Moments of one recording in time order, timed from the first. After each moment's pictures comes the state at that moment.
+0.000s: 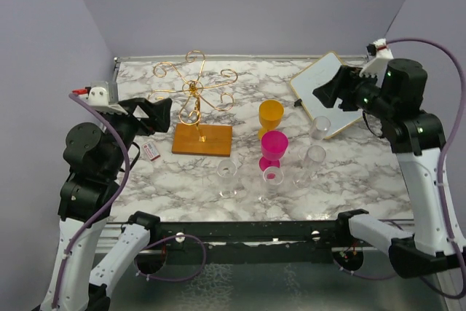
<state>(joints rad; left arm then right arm) -0.27 0.65 1.17 -0.49 -0.01 -0.32 0.17 1.03 1.48 -0.78 -0.26 0.30</state>
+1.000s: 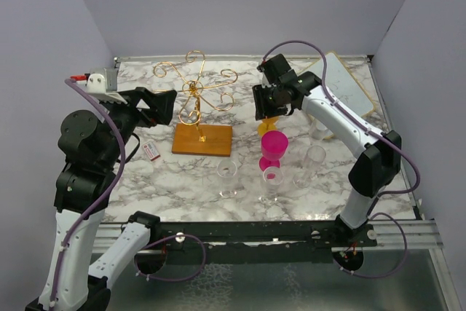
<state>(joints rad) -0.27 0.73 1.29 -0.51 0.08 -0.37 0.60 1.76 1.69 -0.92 -0.01 0.31</state>
